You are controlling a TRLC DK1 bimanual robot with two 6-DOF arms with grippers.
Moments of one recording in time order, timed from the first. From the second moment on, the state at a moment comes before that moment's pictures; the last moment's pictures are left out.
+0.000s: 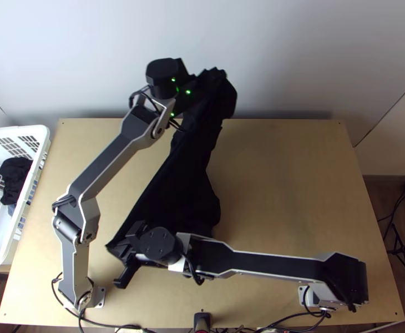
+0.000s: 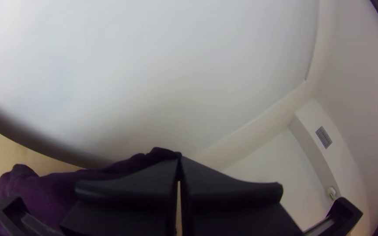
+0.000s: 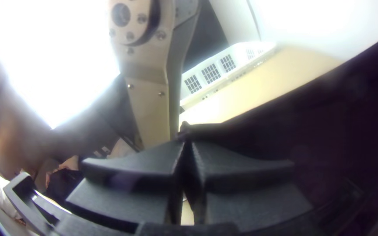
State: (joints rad) left arm -0.59 2.04 2.24 -0.15 0.17 -0.95; right arm 1.41 1.81 1.48 0.04 -0.03 0.49
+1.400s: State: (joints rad) left arm -0.85 1.91 2.23 -0.25 0.37 -0.87; right arm 1.18 2.55 2.03 0.38 0.19 0.08
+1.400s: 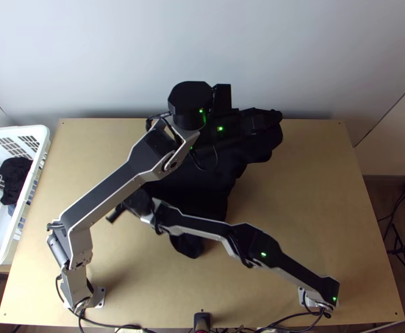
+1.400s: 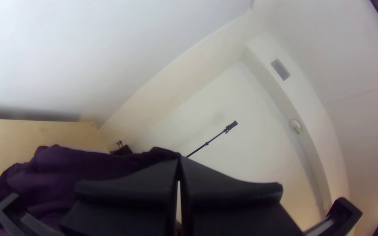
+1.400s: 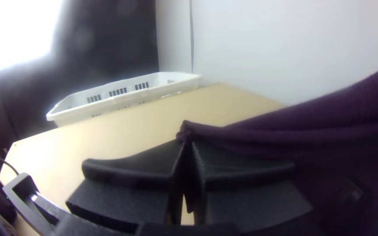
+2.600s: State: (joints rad) left arm -0.72 1.83 2.25 -0.22 0.37 -0.86; right arm 1.06 1.68 1.16 0.28 0.26 -0.01
